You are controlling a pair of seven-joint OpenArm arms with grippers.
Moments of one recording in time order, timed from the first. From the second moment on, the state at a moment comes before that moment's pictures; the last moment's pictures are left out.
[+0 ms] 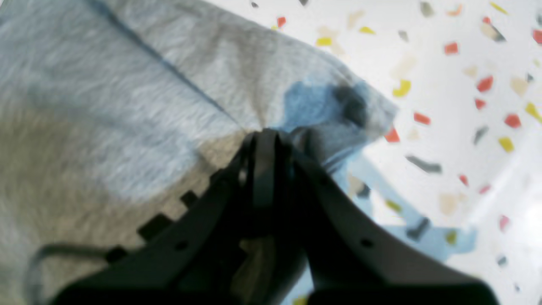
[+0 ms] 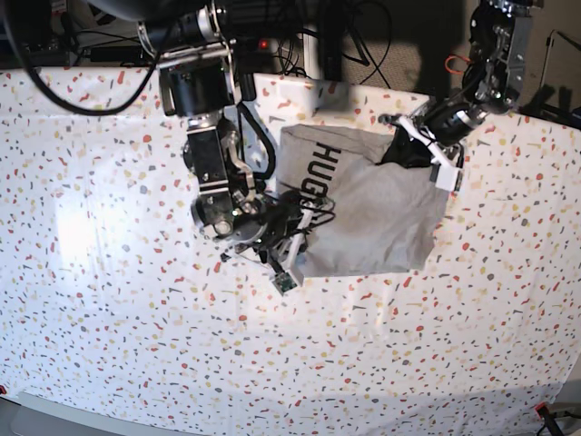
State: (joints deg) left arm 10.1 -15.2 4.7 76.5 -35.0 -25.7 20.1; right arm 15.1 -6.1 -5.6 68.0 -7.2 32.6 -37.5
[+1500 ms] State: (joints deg) left arm 18.0 -31.3 -1.1 97.0 -32.9 -17.3 21.7; right arm -32.3 -9.3 8.7 124.1 3.5 31.5 -38.0
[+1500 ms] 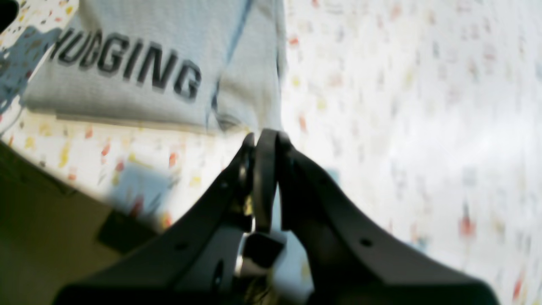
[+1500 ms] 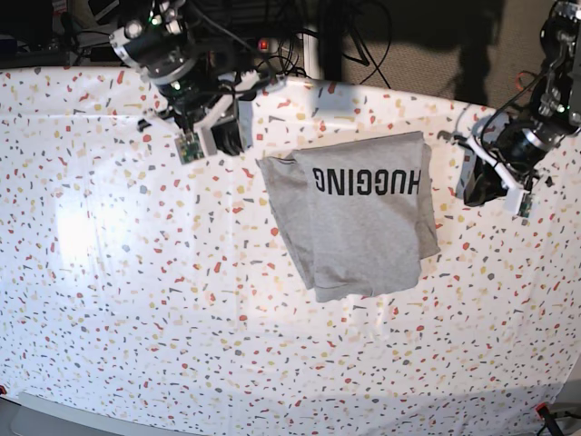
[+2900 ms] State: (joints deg) left arm 32.1 -15.0 -18.3 40.5 -14.5 -24.5 3.9; right arm -34.6 5.7 19.8 56.7 8.5 24.1 -32.9
